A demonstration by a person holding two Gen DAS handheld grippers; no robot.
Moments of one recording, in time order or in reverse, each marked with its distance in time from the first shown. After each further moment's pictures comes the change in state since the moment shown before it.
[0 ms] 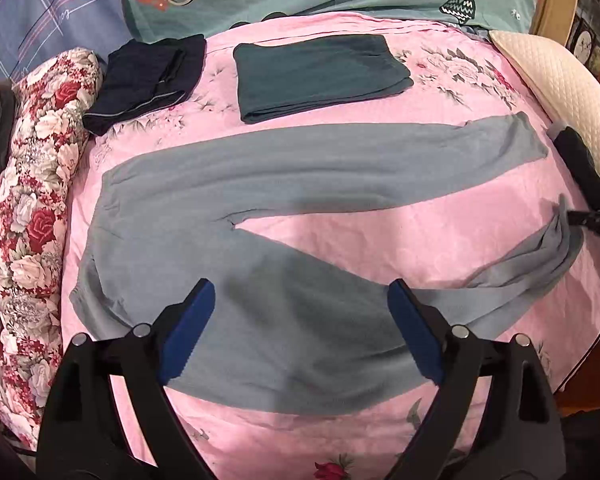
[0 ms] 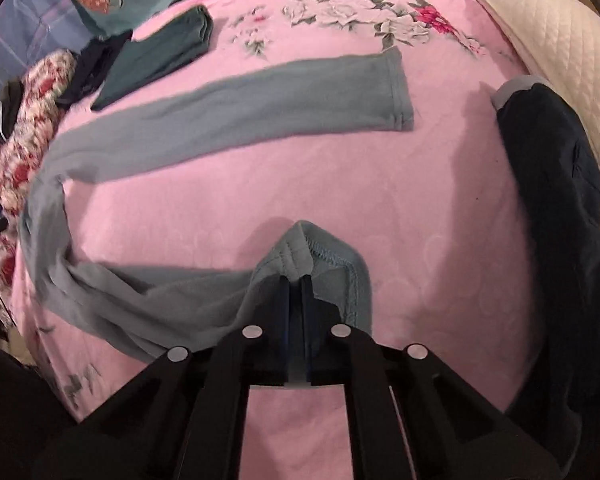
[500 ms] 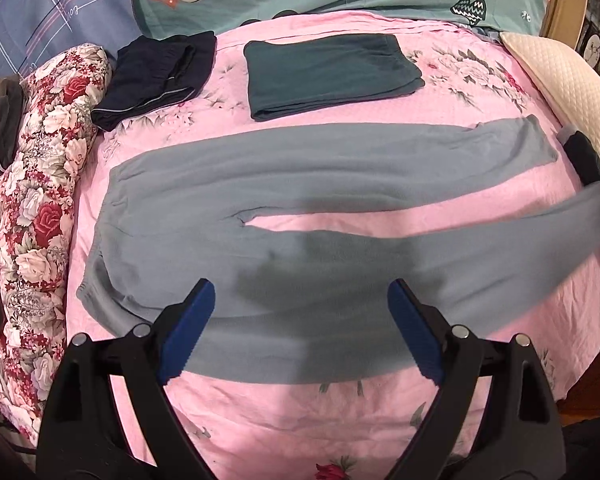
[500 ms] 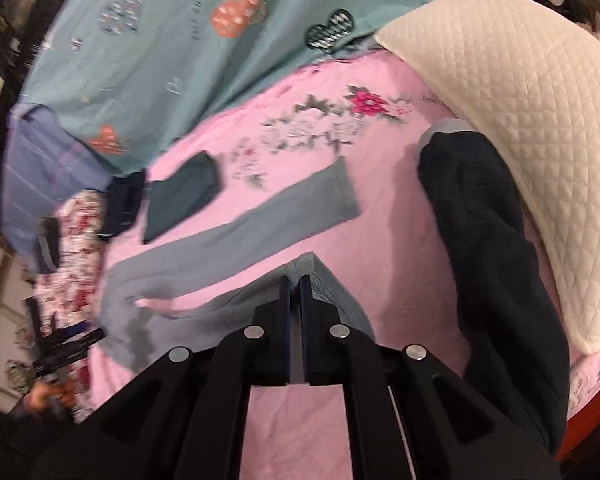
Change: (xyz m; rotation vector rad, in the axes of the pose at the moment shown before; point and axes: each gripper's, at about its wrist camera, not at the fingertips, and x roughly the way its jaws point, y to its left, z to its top) left arm 0.003 0.003 0.000 -0.025 0.011 0.025; right arm -0.095 -0.030 0.012 0.286 -0.227 -0.003
